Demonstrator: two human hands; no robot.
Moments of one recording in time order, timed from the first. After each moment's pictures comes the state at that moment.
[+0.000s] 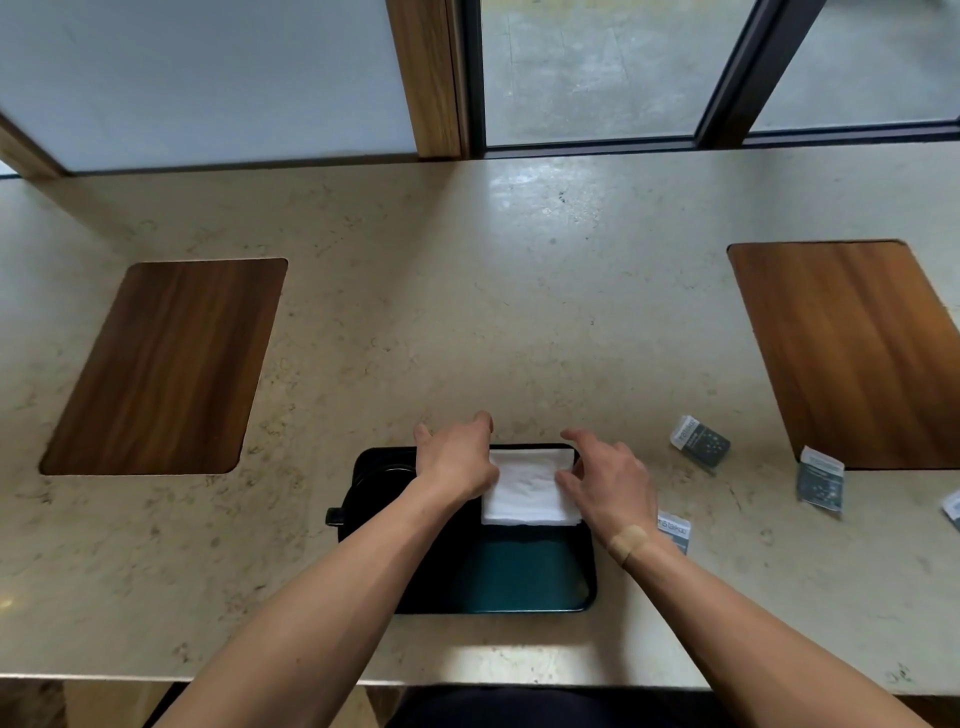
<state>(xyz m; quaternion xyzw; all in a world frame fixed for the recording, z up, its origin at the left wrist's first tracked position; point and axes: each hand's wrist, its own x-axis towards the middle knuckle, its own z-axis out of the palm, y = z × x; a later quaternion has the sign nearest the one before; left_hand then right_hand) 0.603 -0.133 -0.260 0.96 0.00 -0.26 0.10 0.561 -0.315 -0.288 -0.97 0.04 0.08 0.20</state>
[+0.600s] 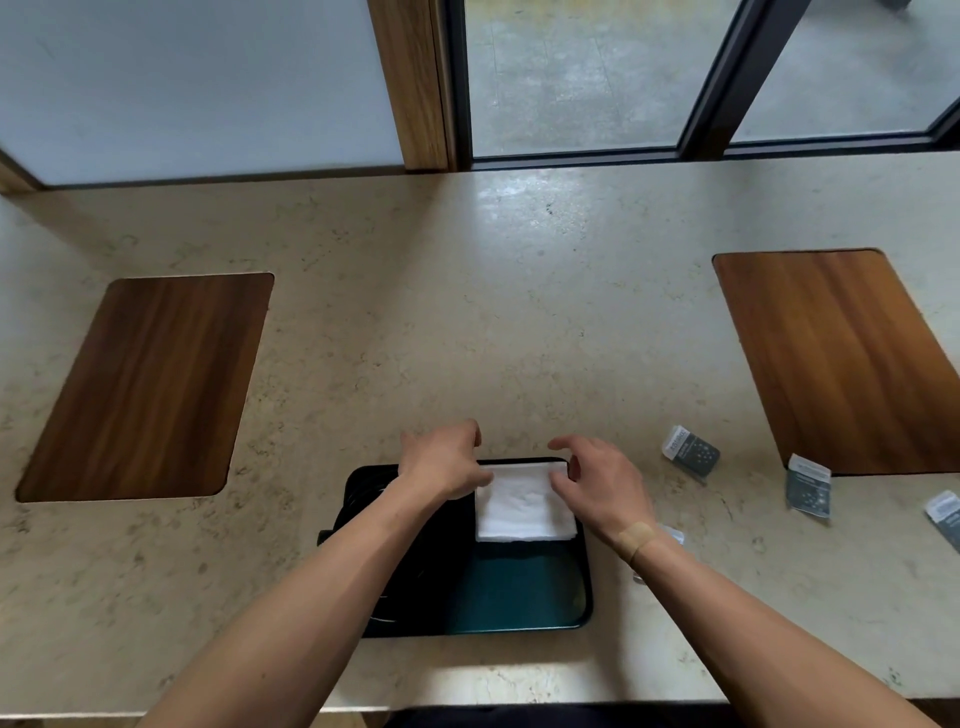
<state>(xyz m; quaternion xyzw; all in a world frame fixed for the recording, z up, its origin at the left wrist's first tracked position) 0.621 -0.122 -0.249 0.95 -0.01 -0.29 0.13 0.573 -0.321 -0.275 -0.96 0.01 0.10 0.27</state>
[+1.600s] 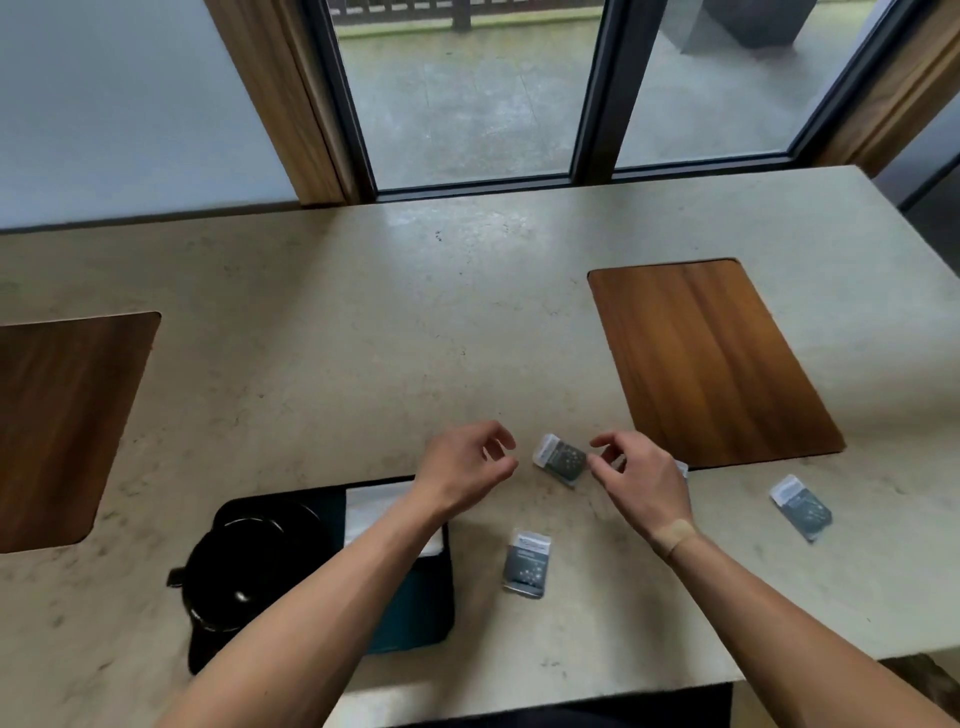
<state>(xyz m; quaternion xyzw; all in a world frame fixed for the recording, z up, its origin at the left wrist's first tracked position) 0.607 -0.284 -0.239 0.92 -0.11 -0.17 0.34 0.560 -0.508 -0.256 -0.95 0.12 0.03 0.30</state>
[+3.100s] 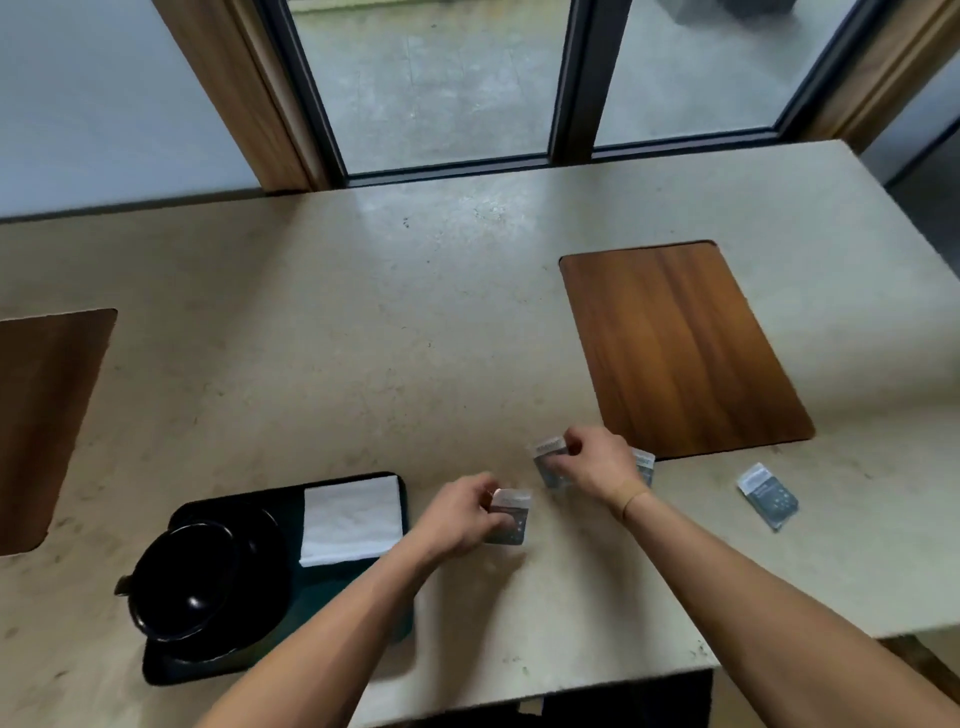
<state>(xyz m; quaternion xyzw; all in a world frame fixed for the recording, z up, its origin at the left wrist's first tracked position) 0.570 -0.321 -0.274 0.87 -0.06 -0.34 0.35 0.586 -0.522 -0.271 -0.91 0.16 0.20 0.32</state>
